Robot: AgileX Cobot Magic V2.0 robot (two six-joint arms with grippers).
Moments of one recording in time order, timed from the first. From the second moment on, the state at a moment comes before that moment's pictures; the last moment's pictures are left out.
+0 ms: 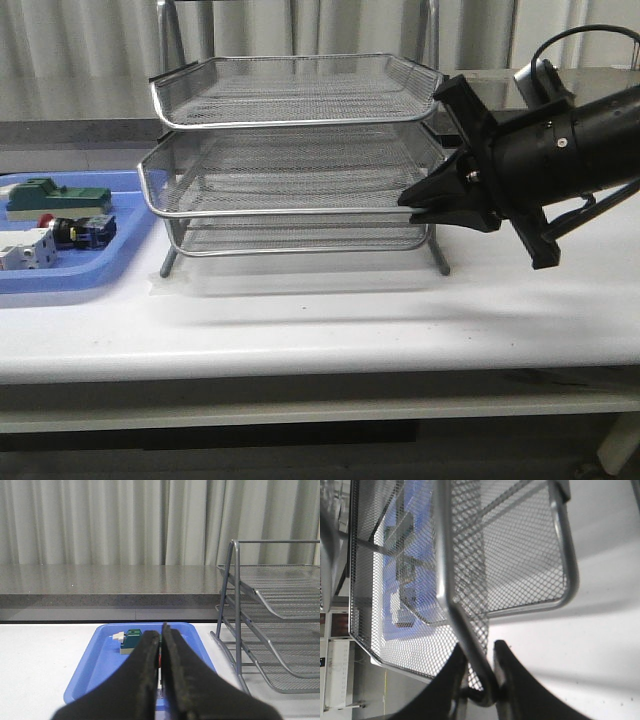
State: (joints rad) left arm 0.00 -0.01 0.00 0.04 -0.04 -0.06; right arm 0.15 1.83 -0.83 1.84 0.69 -1.14
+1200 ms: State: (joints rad) left arm 0.00 -0.01 0.00 0.04 -0.04 -0.06; right arm 0.15 1.58 -0.52 1.79 0.69 -1.26
